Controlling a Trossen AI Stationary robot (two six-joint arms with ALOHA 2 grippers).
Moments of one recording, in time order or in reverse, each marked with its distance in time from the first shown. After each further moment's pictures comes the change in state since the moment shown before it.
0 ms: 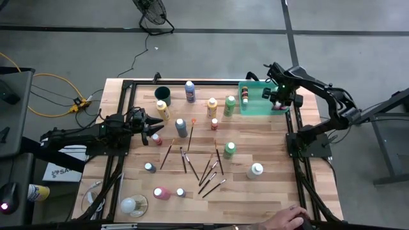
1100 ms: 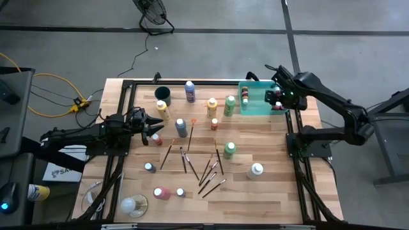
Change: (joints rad) left arm 0.000 0.000 0.000 0.000 0.000 0.000; right arm 0.167 -0.273 0.000 -0.074 -0.002 0.026
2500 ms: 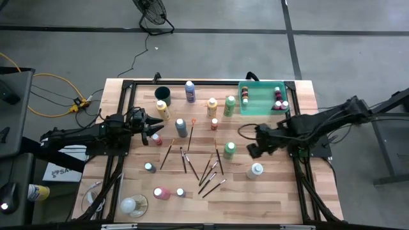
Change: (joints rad) left arm 0.000 0.000 0.000 0.000 0.000 0.000; right arm 1.138 0.037 0.000 0.352 -0.043 0.544
